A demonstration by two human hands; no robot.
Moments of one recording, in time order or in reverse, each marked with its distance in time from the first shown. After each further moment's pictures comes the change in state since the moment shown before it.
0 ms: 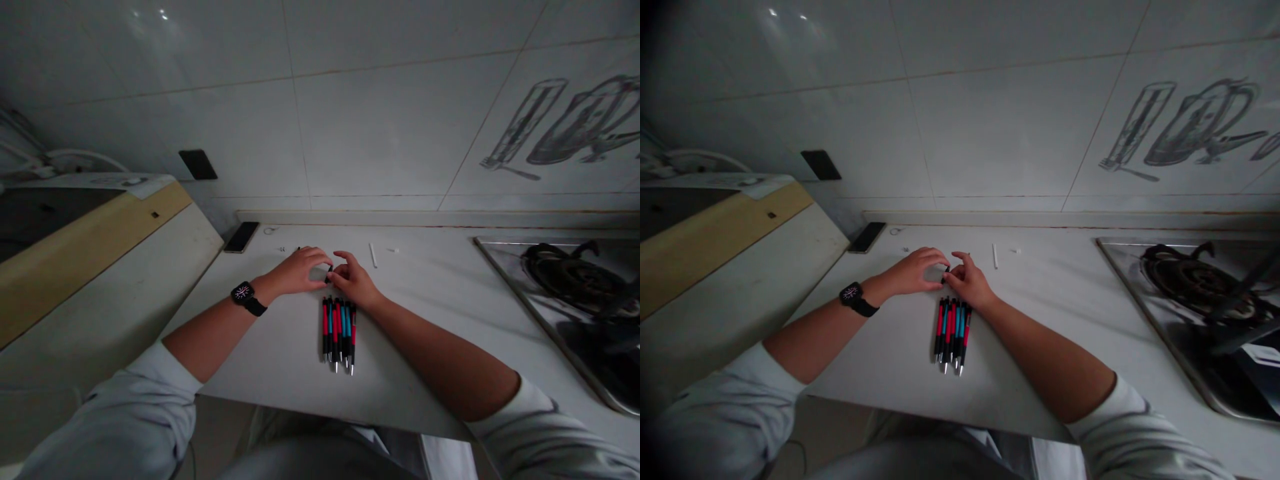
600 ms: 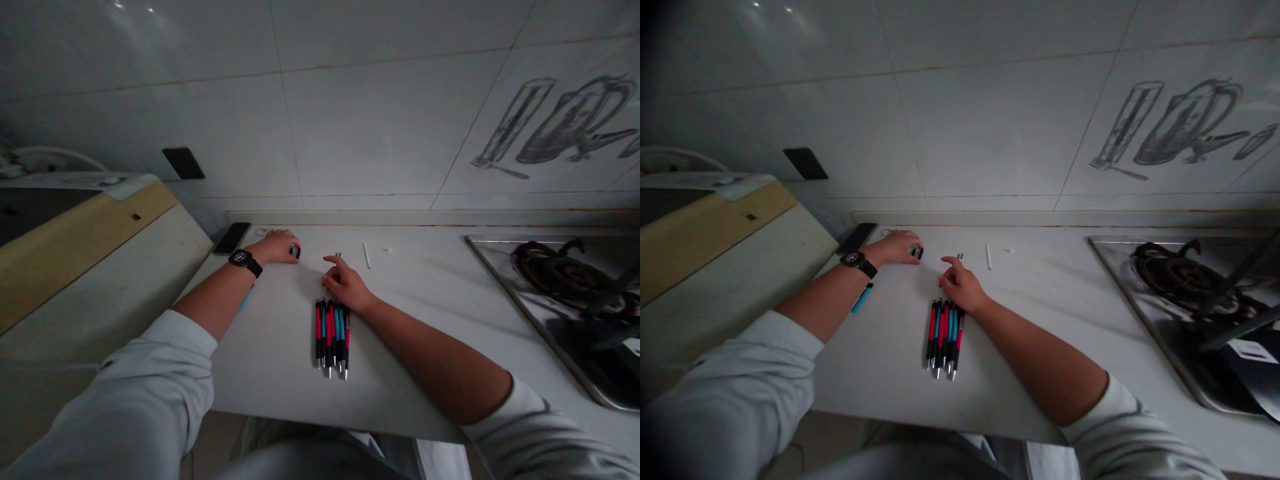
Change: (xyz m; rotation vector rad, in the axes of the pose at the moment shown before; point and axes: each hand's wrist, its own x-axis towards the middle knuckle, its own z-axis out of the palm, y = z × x) left_hand 0.029 -0.118 0.001 0.348 -0.283 -0.318; right_hand -0.001 0.004 -0.001 -0.141 -0.057 -0.041
